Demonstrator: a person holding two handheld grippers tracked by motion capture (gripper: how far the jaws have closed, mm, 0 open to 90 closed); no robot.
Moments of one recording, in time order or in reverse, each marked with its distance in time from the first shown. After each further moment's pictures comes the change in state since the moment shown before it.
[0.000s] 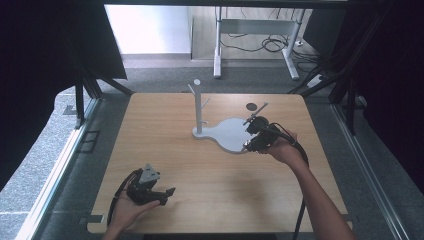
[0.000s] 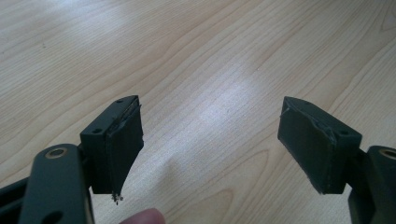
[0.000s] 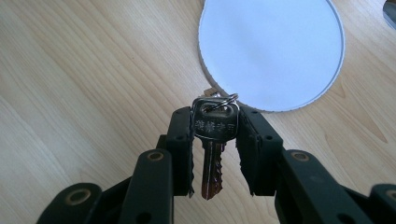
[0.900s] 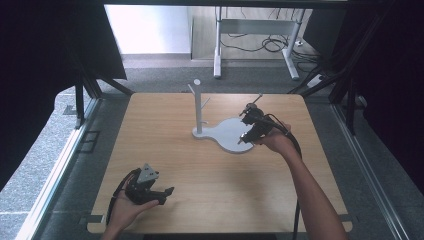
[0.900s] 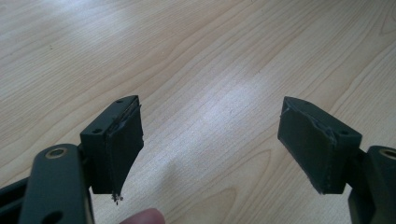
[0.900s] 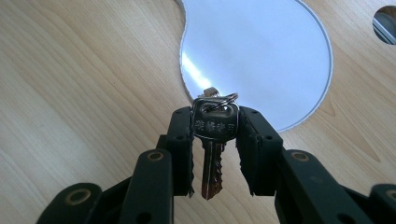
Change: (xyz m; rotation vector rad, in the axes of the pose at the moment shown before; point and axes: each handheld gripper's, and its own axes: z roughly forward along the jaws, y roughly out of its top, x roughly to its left) left arm 0.002 0.000 -0.004 -0.008 0.004 -0.004; right arm -0.019 0.025 0.016 0.009 -0.002 0.034
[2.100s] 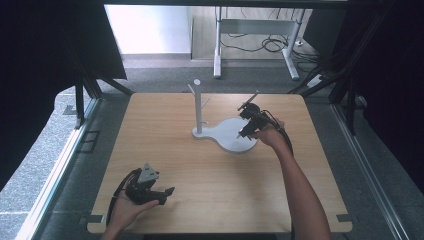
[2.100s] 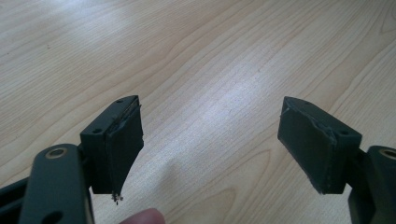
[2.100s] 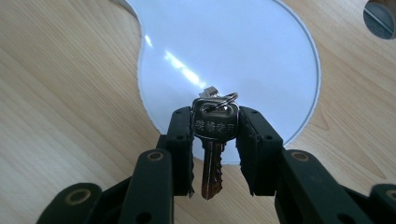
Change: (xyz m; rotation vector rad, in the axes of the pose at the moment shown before) left arm 0.000 0.000 0.001 0.002 -0.004 0.002; right arm -0.027 0.015 0.041 0.020 -0.031 0.083
